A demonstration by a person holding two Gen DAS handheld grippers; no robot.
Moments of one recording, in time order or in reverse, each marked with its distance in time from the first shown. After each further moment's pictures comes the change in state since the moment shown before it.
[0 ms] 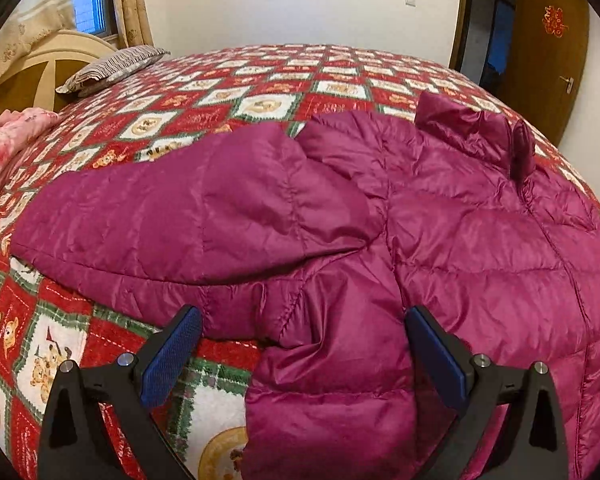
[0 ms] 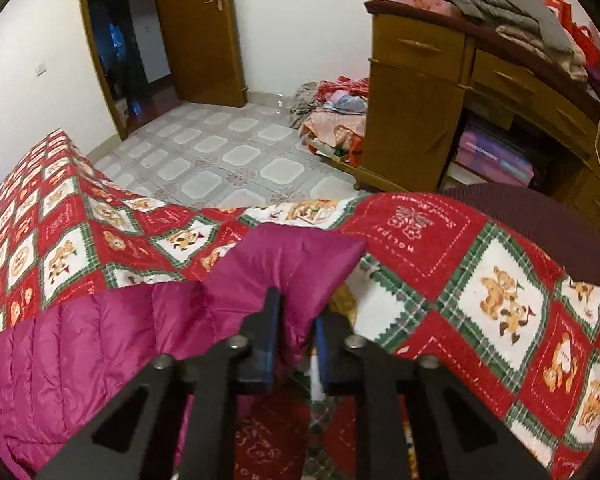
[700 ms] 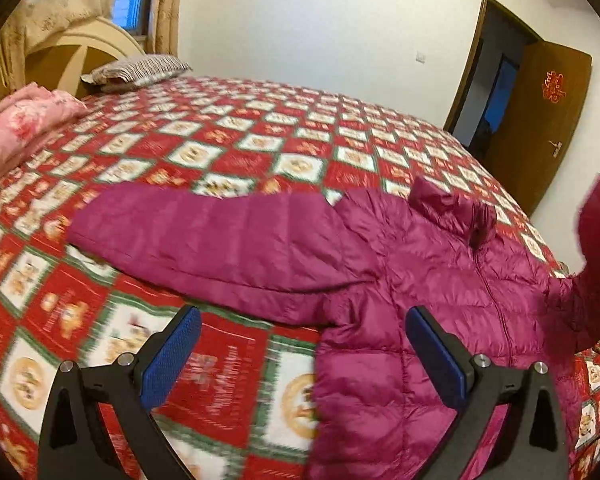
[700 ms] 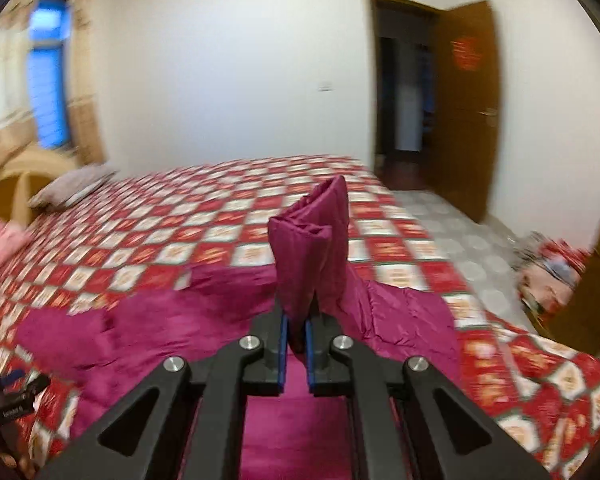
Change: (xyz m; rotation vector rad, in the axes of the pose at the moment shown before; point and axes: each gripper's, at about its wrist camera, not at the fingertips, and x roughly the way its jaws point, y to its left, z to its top) left arm -0.108 0.064 -0.001 -0.141 -0.144 -0.091; right arm -0.243 0.280 -0.120 -0.606 -0.293 0.681
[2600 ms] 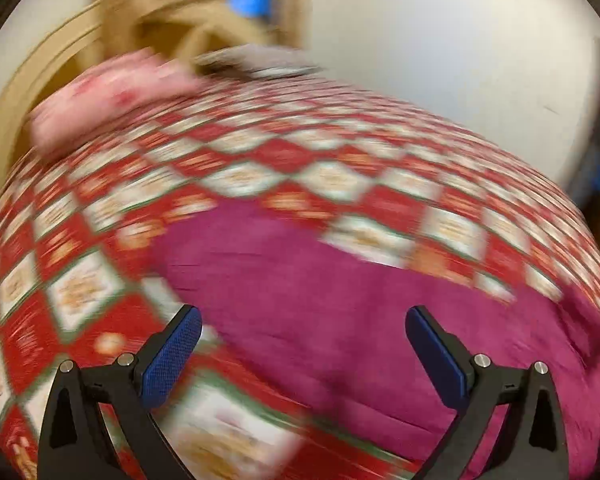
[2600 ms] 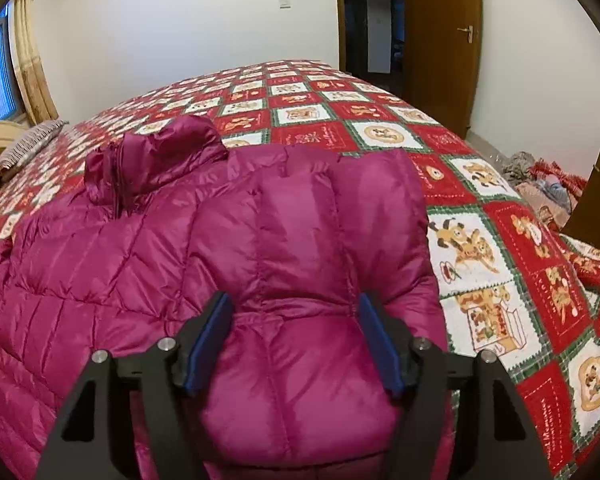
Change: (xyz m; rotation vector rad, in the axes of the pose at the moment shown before) left arm 0.058 0.108 0.053 -0.329 -0.031 0.435; right arm 0.091 -0.077 -0.104 0.130 0.263 -0.129
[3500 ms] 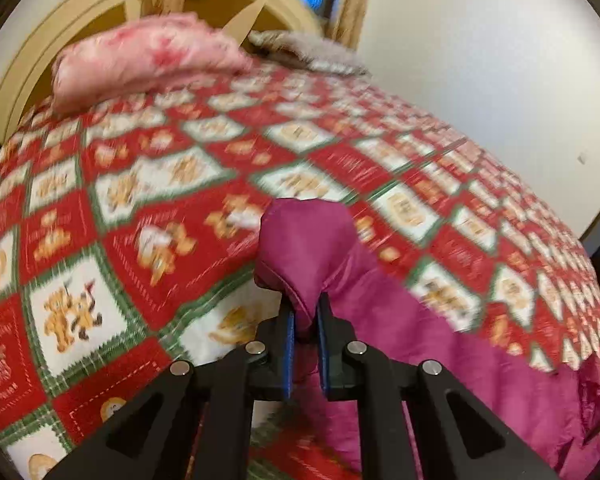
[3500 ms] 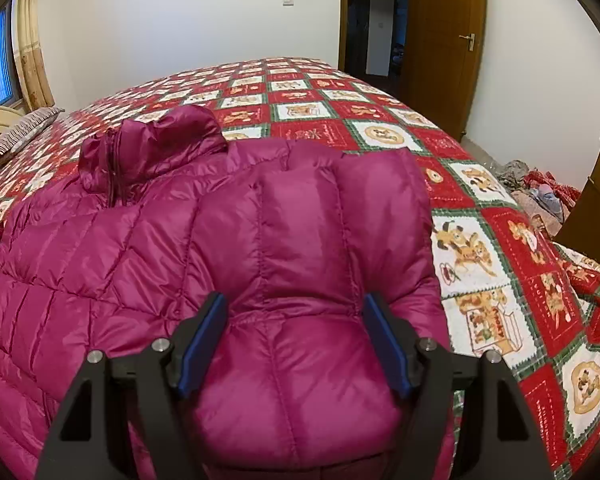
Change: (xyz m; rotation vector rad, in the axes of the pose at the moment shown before) left arm 0.049 0.027 0.033 -0.111 -0.029 -0.050; right arm 0.006 0.006 -0.002 -0.030 0.005 -0.037
